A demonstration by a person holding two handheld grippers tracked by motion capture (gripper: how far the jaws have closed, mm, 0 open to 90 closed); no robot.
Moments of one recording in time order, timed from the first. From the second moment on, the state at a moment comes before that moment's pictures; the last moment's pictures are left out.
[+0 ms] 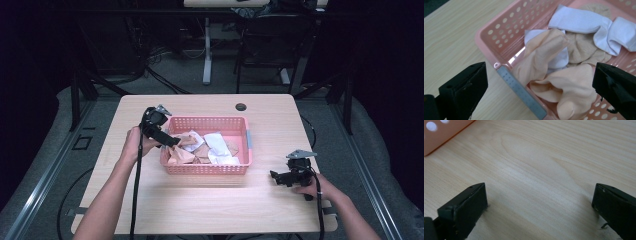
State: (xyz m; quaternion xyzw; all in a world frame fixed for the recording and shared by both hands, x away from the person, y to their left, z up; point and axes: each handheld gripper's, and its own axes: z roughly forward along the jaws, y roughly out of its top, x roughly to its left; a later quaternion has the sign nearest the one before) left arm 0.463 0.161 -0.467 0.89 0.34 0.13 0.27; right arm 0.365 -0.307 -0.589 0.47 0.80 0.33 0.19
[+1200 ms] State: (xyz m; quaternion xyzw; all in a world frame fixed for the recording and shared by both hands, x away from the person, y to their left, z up) left arm 0.488 0.108 -0.503 0.94 0.29 0.12 0.16; right arm 0.365 -0.307 -0.589 0.47 0.80 0.33 0.19
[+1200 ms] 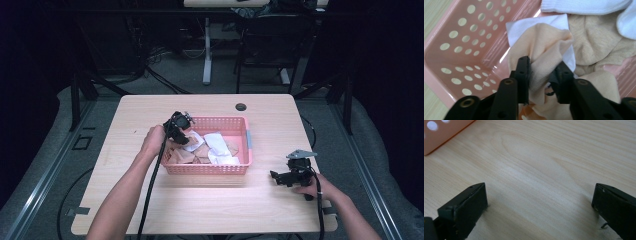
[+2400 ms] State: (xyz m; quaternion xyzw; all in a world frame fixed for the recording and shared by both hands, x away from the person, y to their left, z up) left arm 0.475 0.126 -0.421 0.93 0.27 0.15 0.21; right arm 0.365 -0.307 -0.589 0.47 0.80 0.33 0.19
